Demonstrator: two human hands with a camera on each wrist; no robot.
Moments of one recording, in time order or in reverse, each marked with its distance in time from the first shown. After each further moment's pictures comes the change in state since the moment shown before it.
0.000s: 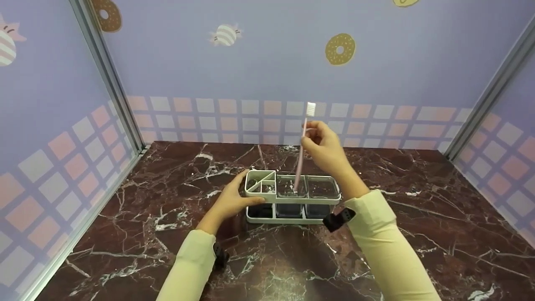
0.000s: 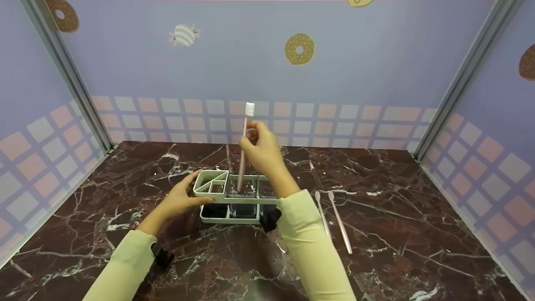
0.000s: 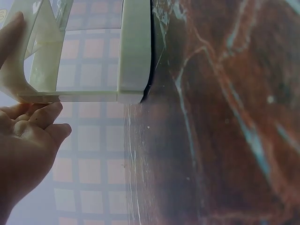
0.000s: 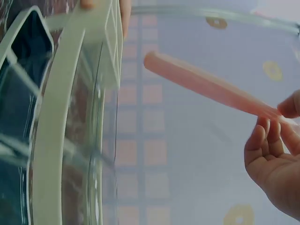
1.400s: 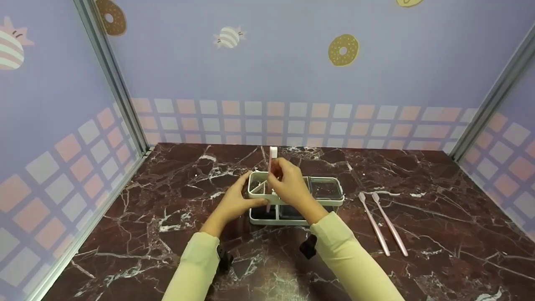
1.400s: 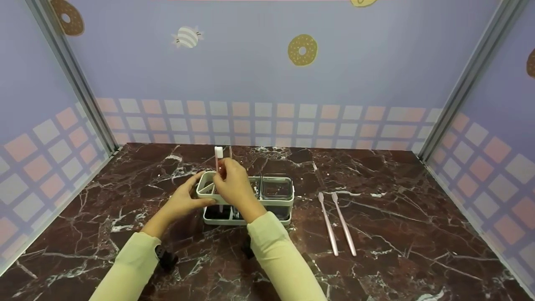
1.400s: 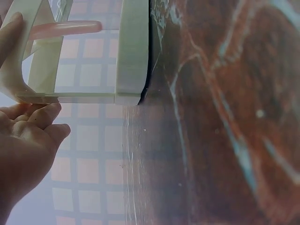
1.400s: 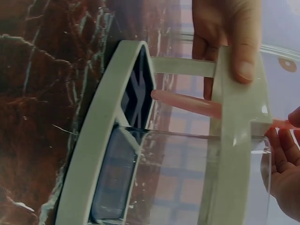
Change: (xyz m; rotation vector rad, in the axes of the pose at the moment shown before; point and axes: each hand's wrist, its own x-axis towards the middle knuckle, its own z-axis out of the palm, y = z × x) left_hand -0.002 0.000 0.001 -0.136 -0.012 0.027; right_hand -0.024 0.059 0.089 -0.232 -0.031 -0.260
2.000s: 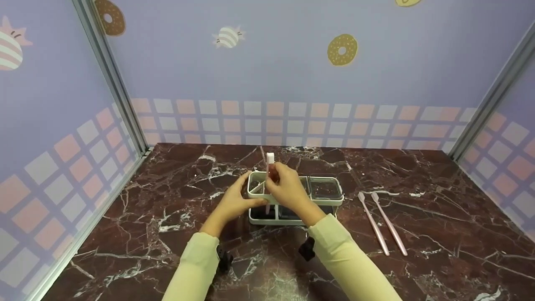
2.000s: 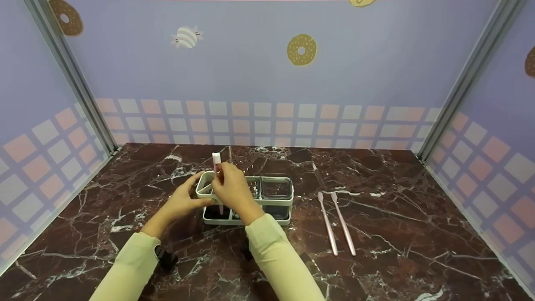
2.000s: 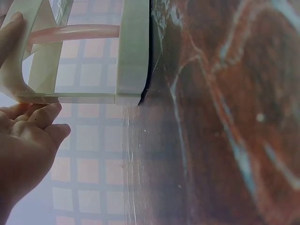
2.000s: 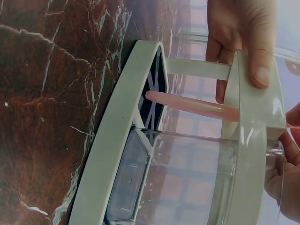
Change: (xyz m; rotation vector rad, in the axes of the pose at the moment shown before) left_hand -0.013 0.029 -0.004 -0.024 -0.048 -0.004; right_hand -0.005 0.004 0.006 -0.047 -0.031 -0.023
